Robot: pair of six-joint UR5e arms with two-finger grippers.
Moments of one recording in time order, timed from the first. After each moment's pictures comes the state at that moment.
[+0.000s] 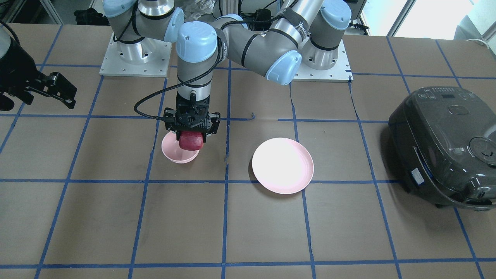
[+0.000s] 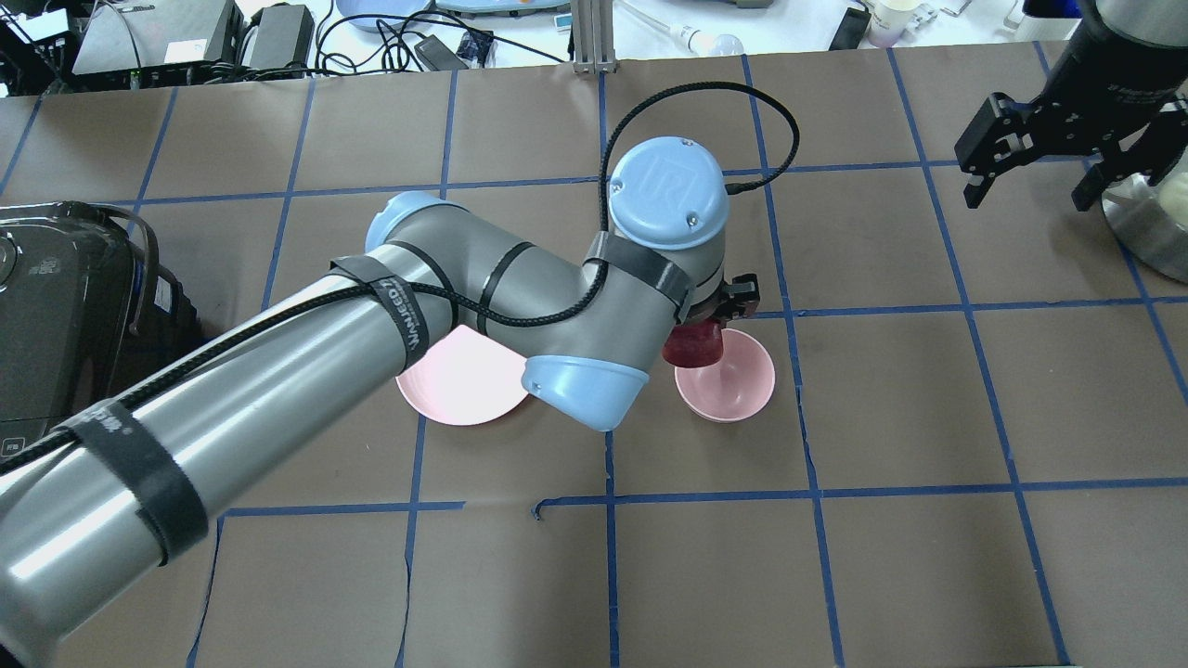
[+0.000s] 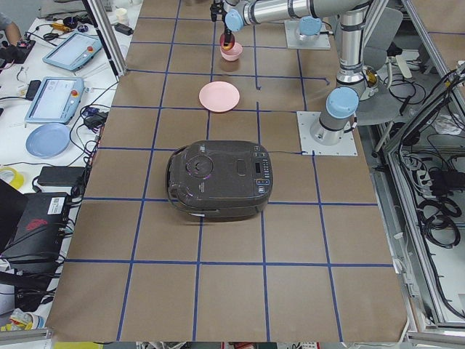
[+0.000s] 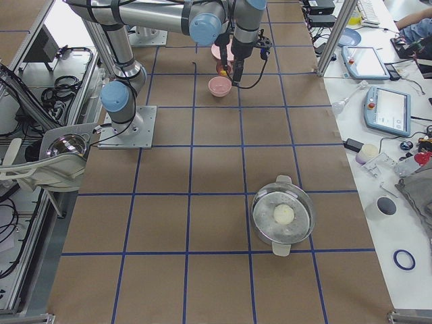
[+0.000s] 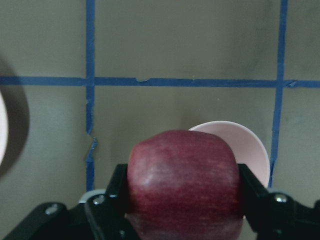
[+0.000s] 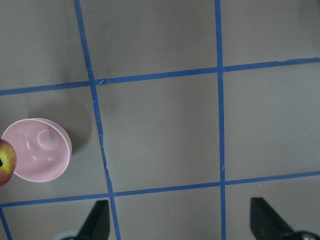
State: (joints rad) left arm -2.16 -1.97 -1.68 -0.85 1.55 -0.61; right arm 1.31 -1.53 1.52 -1.45 -1.61 -0.18
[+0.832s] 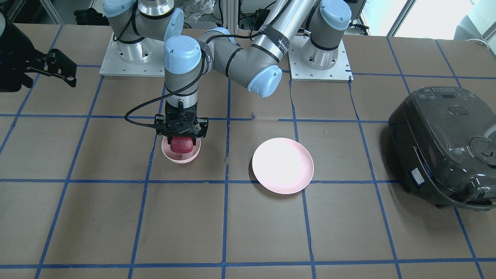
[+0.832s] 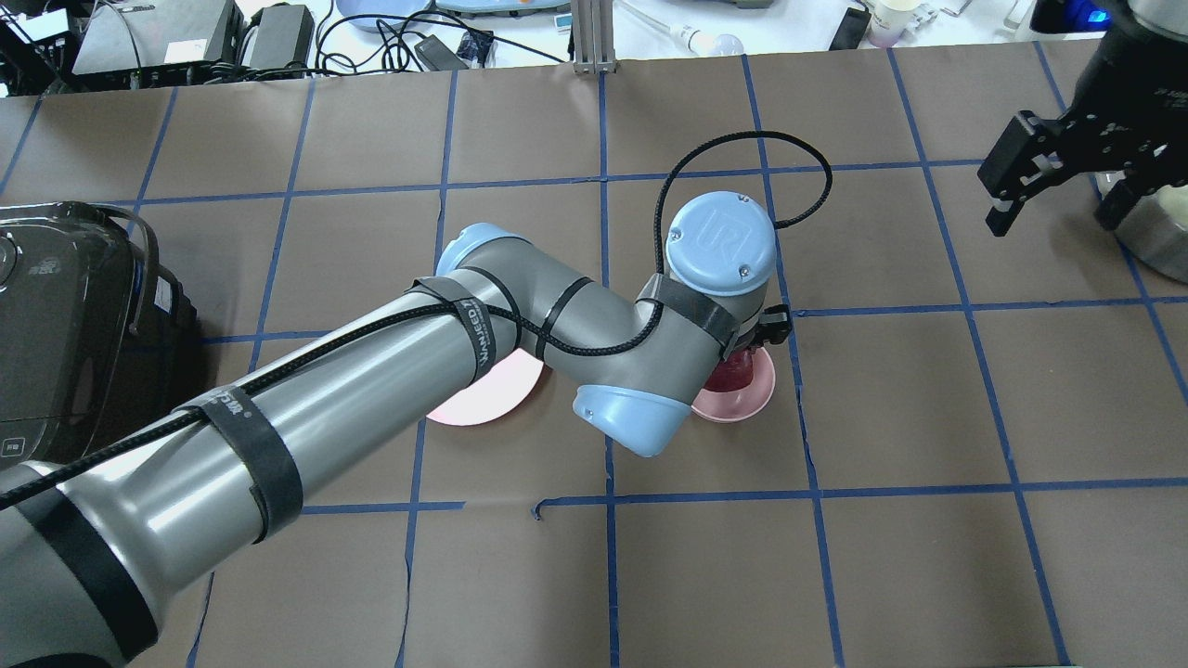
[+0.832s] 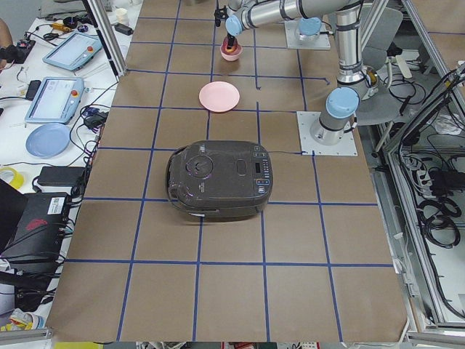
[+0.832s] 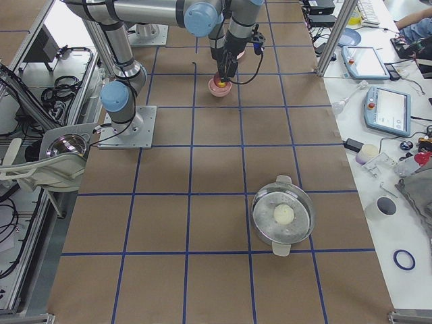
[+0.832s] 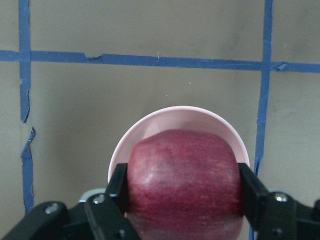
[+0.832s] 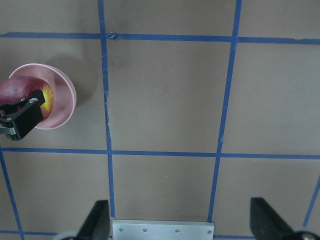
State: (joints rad) left arm -2.20 -2.05 -1.67 -0.80 1.55 -0.68; right arm 1.31 -1.54 1.45 -1.30 -1.61 -0.29
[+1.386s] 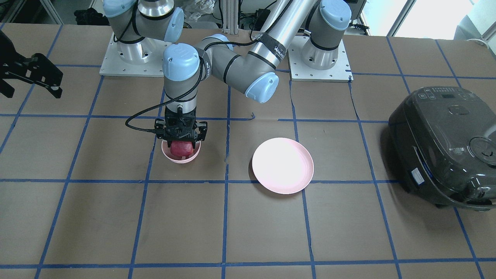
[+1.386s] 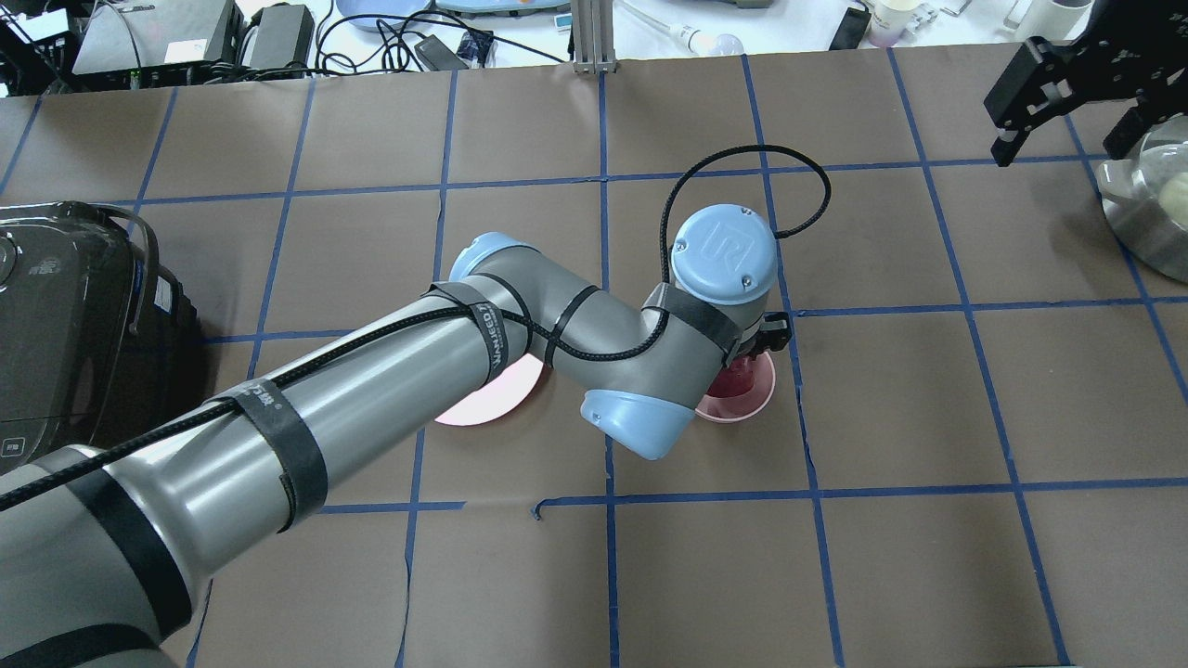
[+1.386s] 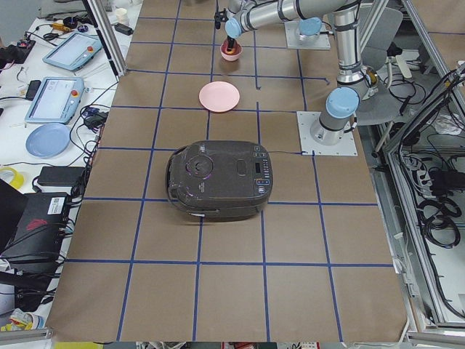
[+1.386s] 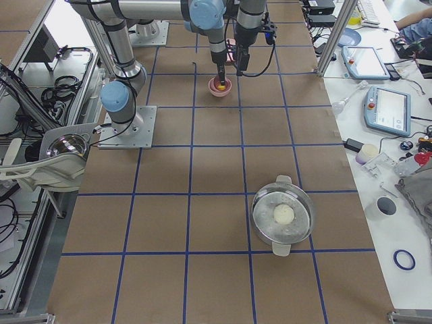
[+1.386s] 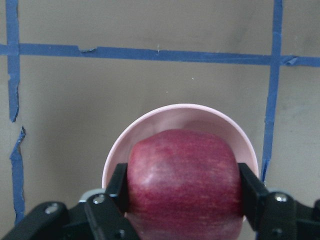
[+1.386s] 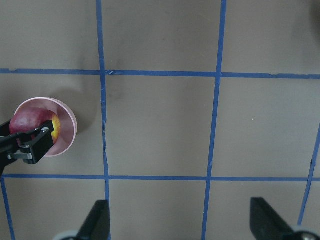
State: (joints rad) left arm -2.21 -2.08 -1.67 -0.77 1.55 -0.69; right arm 1.32 -1.49 1.38 -1.37 -1.60 -0.26
